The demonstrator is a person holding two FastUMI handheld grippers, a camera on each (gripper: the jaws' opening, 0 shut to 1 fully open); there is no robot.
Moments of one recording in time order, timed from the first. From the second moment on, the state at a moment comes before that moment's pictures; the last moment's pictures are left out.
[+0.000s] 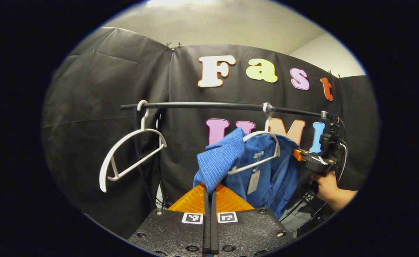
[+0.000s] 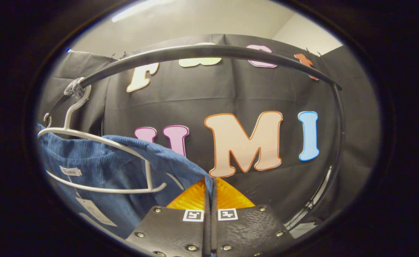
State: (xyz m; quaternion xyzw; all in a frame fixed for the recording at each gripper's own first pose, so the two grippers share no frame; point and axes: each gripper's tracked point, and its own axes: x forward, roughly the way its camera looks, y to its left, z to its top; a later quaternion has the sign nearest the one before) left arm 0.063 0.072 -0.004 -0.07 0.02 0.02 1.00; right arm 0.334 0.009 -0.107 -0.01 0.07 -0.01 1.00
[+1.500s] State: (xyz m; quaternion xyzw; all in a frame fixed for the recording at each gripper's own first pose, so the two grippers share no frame) left arm 0.116 0.104 -0.187 -0.11 0.17 0.07 0.98; right arm 0.280 -0.036 -0.280 -0.05 0.23 -0.03 0.97
